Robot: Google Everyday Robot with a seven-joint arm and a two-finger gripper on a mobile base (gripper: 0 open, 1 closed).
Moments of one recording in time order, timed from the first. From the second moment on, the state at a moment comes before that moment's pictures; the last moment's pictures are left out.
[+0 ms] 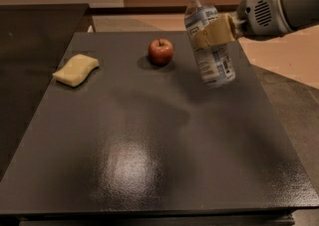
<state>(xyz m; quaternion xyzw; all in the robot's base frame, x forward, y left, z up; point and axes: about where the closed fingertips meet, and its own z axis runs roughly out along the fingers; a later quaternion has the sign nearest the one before) 0.527 -0.109 1.001 -0.29 0.85 0.21 0.38</state>
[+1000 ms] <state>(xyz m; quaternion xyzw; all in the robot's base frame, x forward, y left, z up) 0.521 -0.116 0.995 -0.31 0.81 0.25 0.44</state>
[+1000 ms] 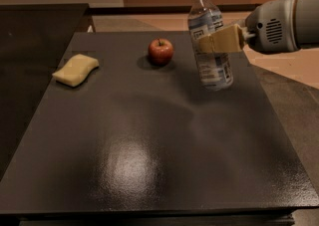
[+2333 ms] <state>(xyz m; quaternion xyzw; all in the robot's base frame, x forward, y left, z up) 0.491 -0.123 0.978 -0.41 0.68 0.27 0.55</state>
